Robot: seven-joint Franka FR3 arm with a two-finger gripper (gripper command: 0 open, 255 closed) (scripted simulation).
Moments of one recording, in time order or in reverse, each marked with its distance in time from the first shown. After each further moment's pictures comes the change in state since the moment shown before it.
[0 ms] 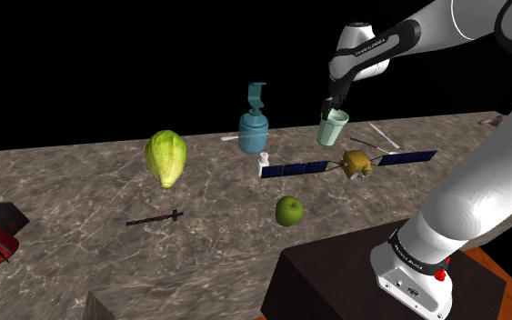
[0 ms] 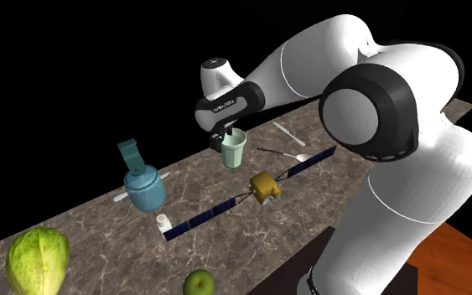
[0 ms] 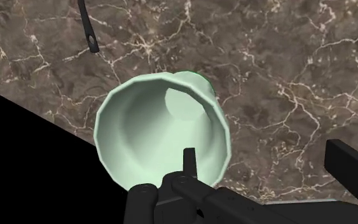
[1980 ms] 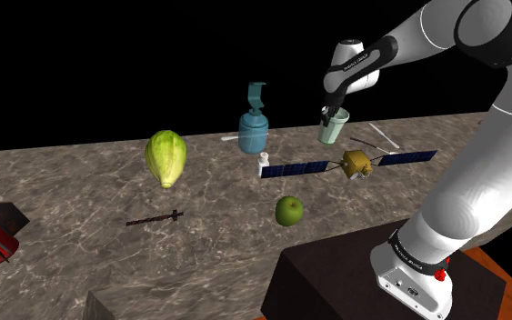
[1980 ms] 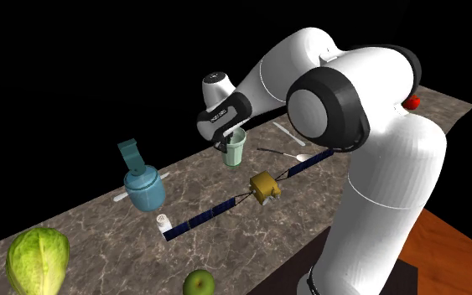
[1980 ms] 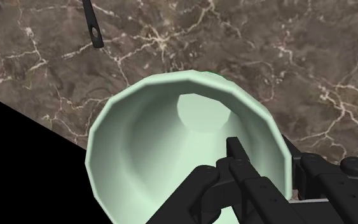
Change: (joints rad) arm -0.023 0.154 -0.016 0.038 0.001 0.112 -0.023
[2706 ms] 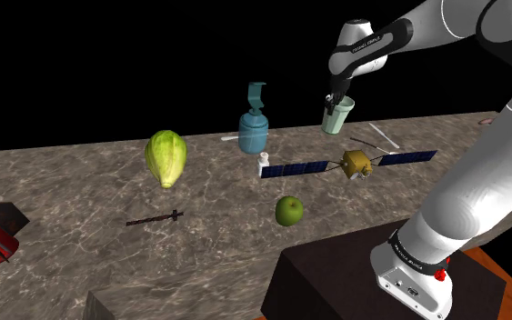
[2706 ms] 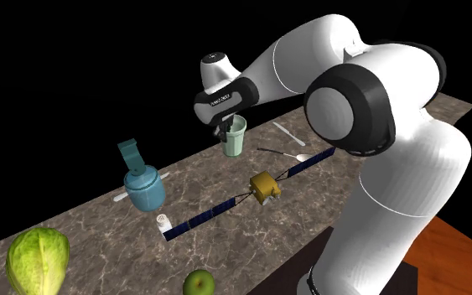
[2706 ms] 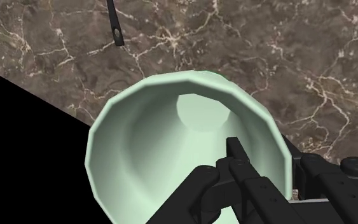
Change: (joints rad) arm 0.006 -0.089 0.000 0.054 -0.007 -0.141 -0.012
